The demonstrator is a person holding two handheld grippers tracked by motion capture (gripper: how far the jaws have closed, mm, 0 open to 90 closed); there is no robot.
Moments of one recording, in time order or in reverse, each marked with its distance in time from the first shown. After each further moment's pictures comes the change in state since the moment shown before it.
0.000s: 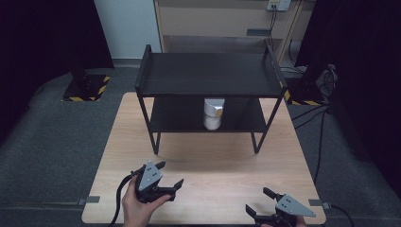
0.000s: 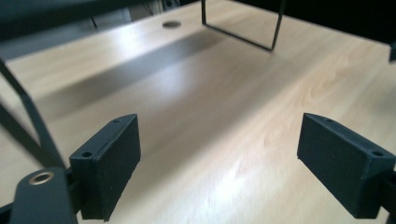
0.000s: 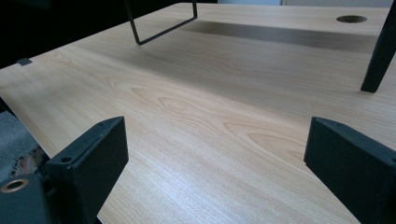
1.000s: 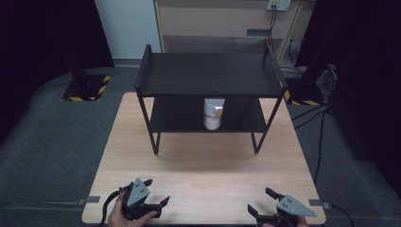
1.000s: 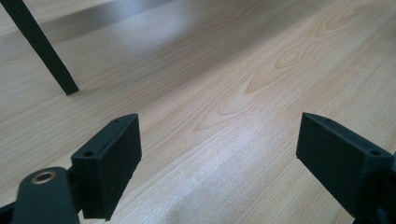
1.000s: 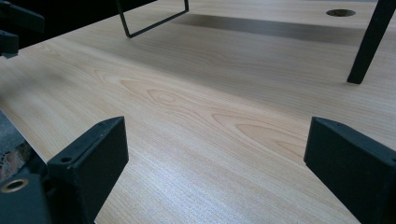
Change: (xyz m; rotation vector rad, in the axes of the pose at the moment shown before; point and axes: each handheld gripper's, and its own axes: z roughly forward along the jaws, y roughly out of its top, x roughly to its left) left arm 0.004 -0.035 -0.015 0.089 0.012 -0.033; right arm -0.001 -0.001 -0.002 0.016 -0.030 -0.009
